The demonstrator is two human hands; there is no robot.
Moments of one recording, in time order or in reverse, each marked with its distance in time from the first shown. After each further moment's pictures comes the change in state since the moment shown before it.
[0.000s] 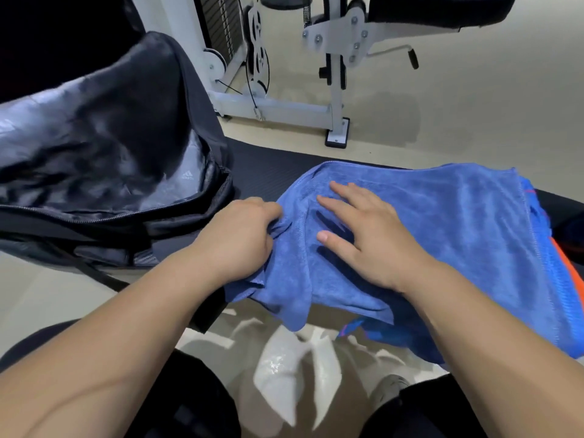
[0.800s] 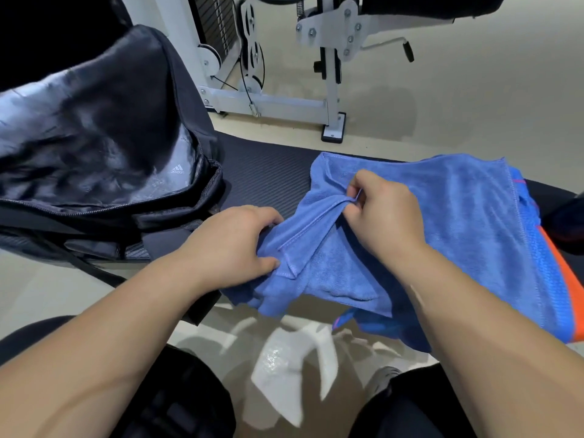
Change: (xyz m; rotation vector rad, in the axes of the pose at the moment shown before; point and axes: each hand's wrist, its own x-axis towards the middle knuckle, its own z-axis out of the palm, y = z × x) left_hand -0.019 0.011 -0.002 -0.021 -0.083 0.030; right_hand 0.006 0.012 -0.006 0.051 0.379 0.286
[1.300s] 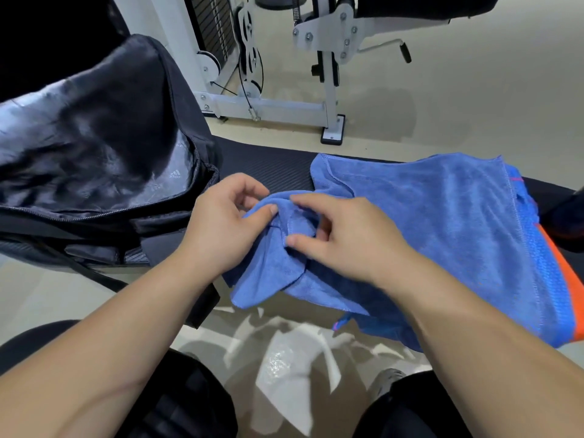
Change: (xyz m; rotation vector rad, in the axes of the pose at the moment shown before) left_hand 0.011 0.008 0.002 -0.693 0.436 -0.198; right_hand -0.024 -0.038 -0.020 0.093 -0.360 -0.217
